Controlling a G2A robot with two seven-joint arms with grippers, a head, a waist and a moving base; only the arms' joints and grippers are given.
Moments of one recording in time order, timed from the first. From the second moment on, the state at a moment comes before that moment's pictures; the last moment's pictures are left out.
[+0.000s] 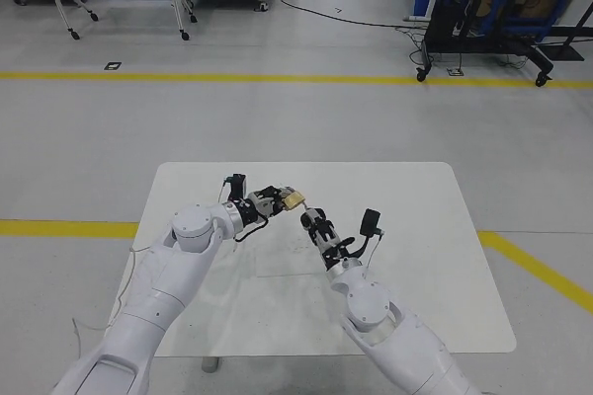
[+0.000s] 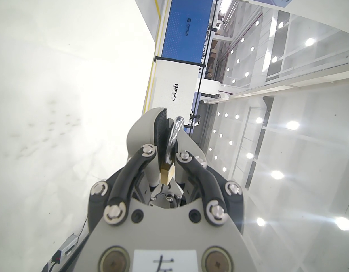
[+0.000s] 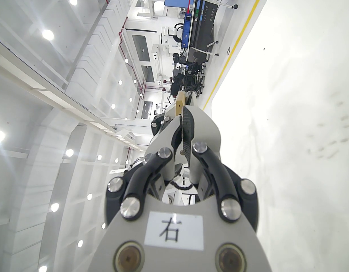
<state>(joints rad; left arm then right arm) 0.91 -1.30 -1.04 -1.07 -0.47 0.13 -0.69 -1.36 -1.33 0.90 -1.58 0.21 -0.01 -0.27</state>
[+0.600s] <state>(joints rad) 0.92 -1.30 -1.04 -1.09 -0.45 0.13 -0.73 -1.38 -1.35 0.93 -1.59 0.20 0.01 -0.19</state>
